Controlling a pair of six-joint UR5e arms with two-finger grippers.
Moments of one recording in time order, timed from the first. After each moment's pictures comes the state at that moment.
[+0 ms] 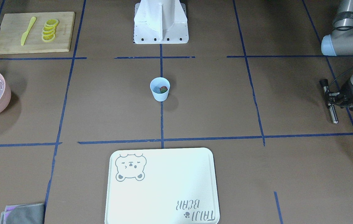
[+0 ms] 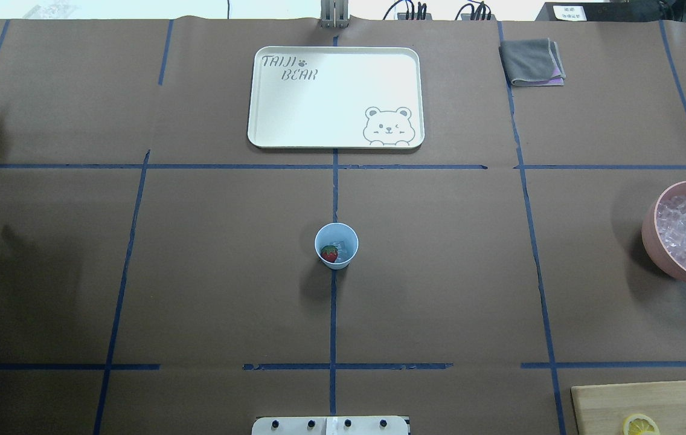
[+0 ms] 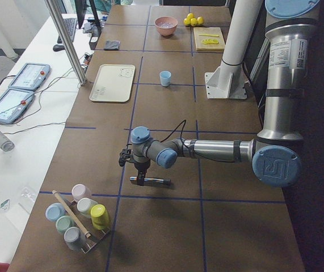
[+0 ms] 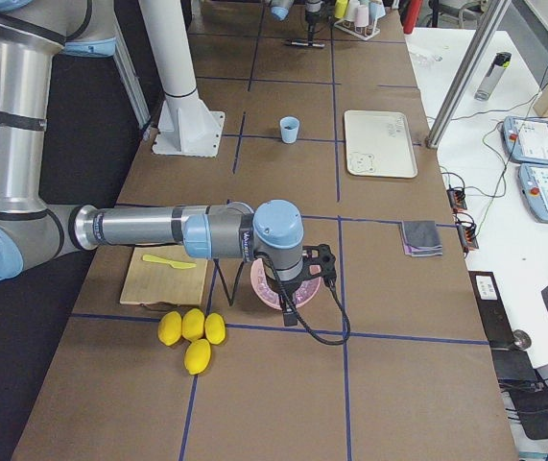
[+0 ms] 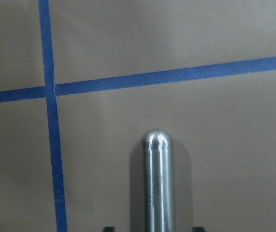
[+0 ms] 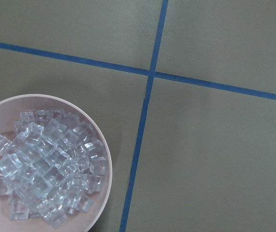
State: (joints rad) left arm -1.08 -1.57 -1.49 -2.04 -2.10 -0.51; right arm 1.62 -1.76 1.85 -1.58 2.32 -0.16
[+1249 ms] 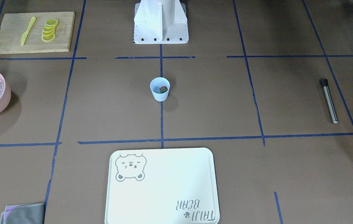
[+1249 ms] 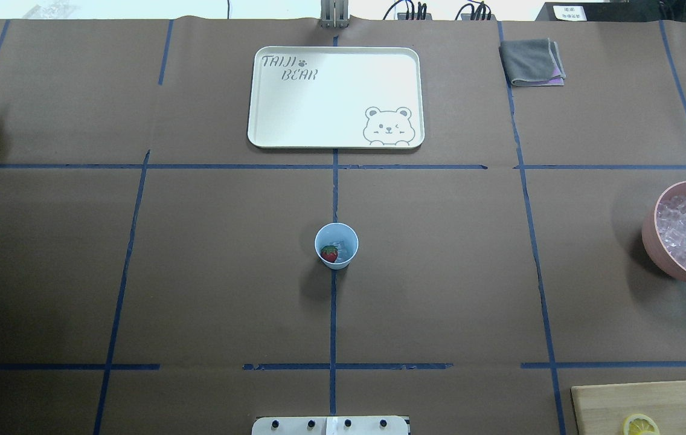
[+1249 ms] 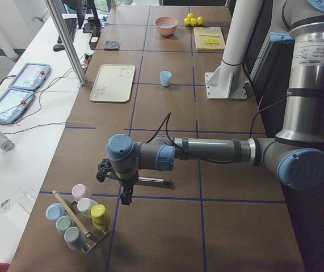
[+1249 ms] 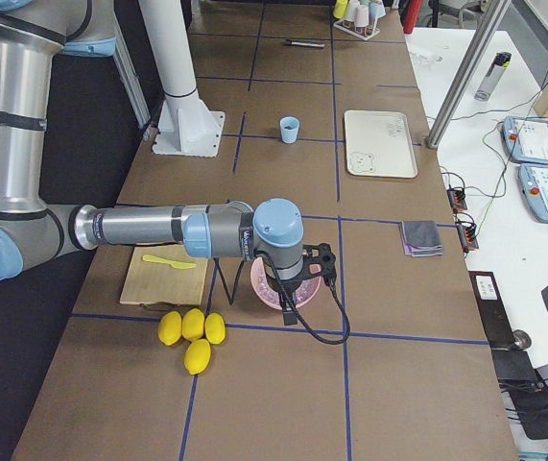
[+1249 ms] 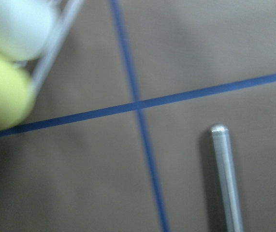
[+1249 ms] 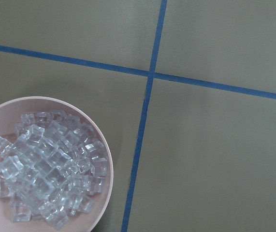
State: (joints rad) left arm -1.57 -1.62 -1.55 -1.55 -2.33 0.07; right arm 1.62 -1.76 1.85 -1.59 2.32 -0.14
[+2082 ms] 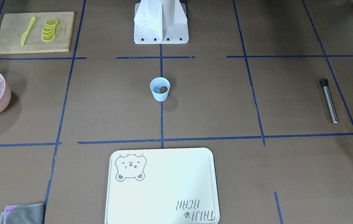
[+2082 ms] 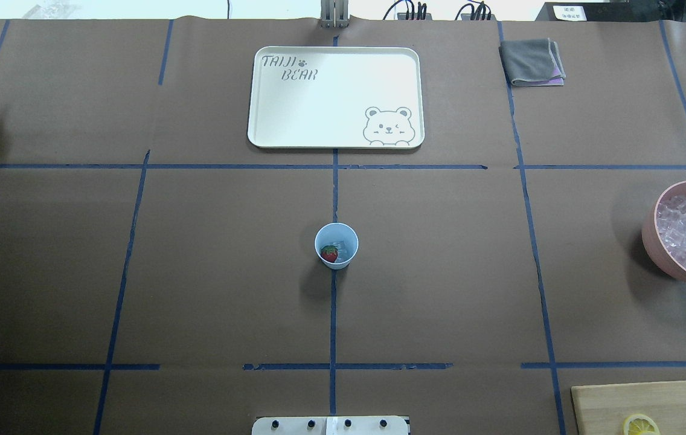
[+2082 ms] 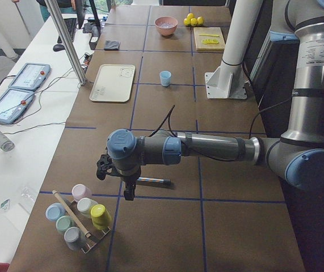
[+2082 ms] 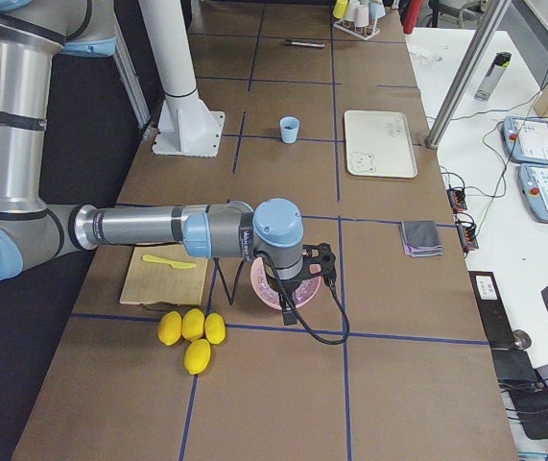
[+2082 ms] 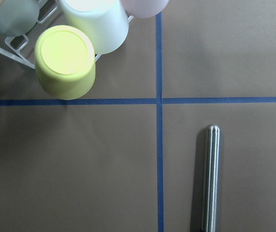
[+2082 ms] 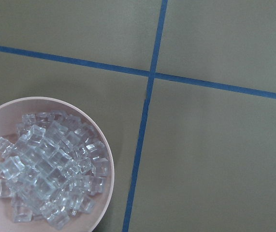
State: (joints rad) left arm -1.62 -1.60 -1.63 -1.49 -2.40 0.07; right arm 1.62 -1.76 1.85 -1.59 2.33 -0.14
